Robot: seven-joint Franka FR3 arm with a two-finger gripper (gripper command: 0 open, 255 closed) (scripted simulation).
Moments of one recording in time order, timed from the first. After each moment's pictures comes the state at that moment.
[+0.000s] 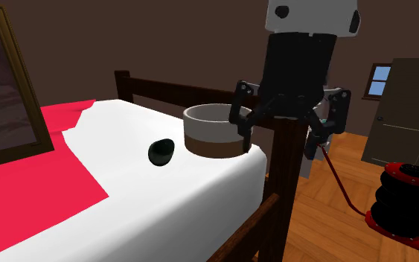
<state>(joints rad) 0.06 -0.63 0.18 -2.34 0.16 1.75 0.15</state>
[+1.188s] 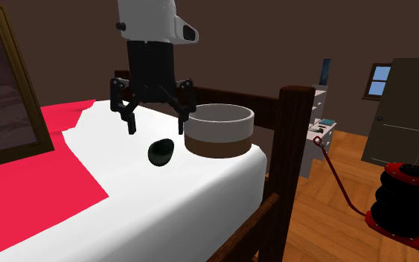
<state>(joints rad) 0.16 -0.11 0.49 -1.86 0.09 1.75 0.41</state>
